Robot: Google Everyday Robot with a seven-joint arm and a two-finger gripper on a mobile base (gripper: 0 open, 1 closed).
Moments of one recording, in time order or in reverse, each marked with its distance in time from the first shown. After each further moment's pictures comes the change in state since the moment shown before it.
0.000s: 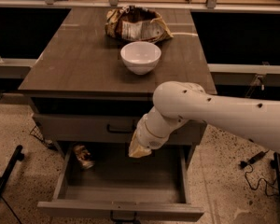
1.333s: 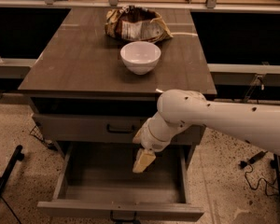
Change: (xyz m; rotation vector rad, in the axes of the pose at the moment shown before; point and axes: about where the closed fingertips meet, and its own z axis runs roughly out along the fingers) arm 0.025 -0.012 0.026 0.015 -0.014 0.055
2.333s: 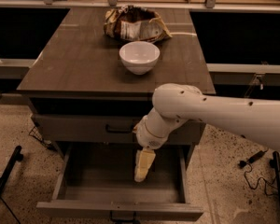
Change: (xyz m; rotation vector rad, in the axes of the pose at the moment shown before) arm -0.020 0.003 -0.008 -0.035 0.001 -0.045
